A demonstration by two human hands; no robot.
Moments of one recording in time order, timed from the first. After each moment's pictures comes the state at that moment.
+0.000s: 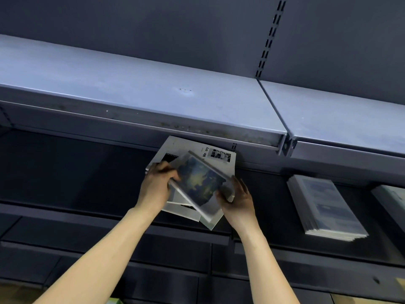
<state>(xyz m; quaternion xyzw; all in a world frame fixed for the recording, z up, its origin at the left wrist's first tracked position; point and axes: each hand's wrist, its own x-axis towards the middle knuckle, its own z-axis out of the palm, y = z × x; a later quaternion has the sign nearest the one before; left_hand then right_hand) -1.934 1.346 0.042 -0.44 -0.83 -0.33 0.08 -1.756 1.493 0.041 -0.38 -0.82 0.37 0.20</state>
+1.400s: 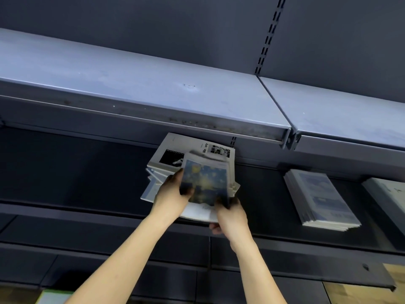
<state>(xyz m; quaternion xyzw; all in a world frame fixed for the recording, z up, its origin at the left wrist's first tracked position) -1.892 1.349 0.047 -0.36 -0.83 -0.40 -0.14 -1.749 1.436 0.048 -0.48 -0.63 0.58 0.17</state>
